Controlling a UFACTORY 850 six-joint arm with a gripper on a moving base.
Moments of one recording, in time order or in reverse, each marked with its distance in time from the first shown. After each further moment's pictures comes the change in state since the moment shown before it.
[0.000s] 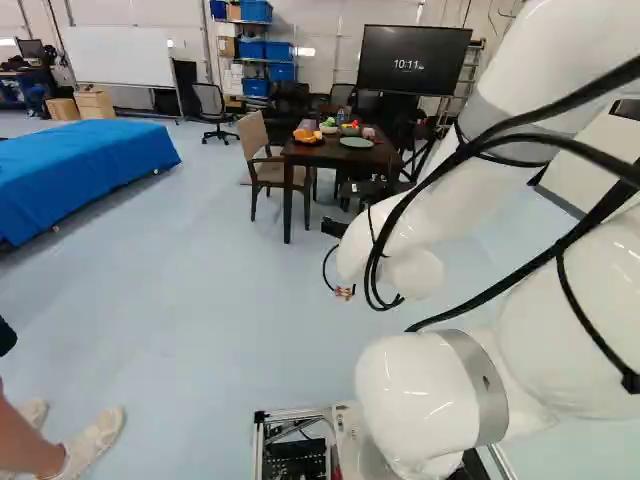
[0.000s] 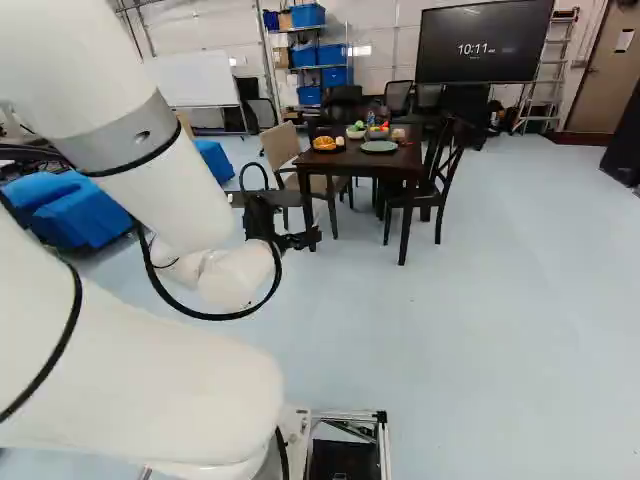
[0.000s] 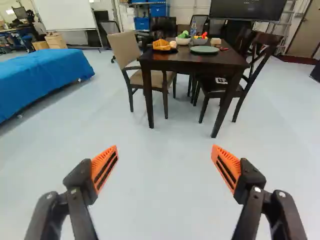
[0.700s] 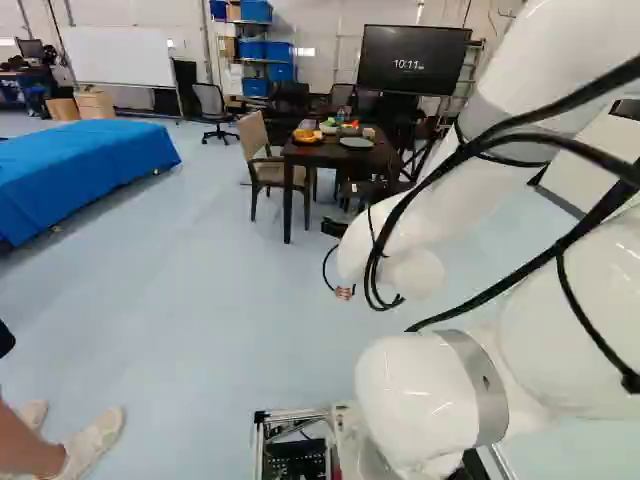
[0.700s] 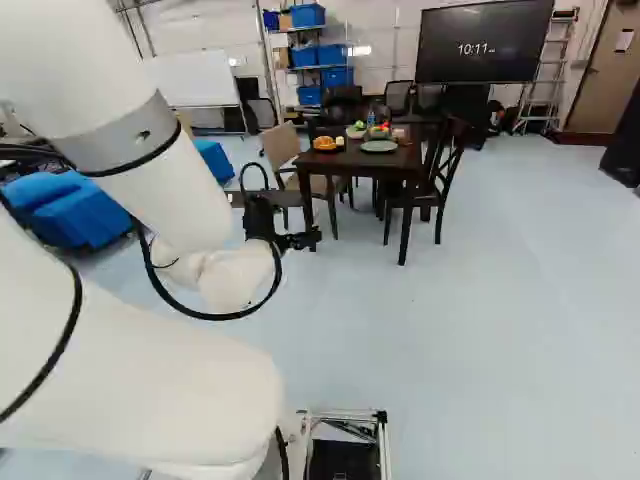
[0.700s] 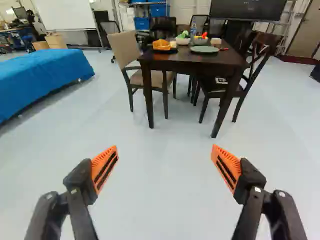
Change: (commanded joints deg) arm 0.0 0.0 0.0 0.0 0.0 0.0
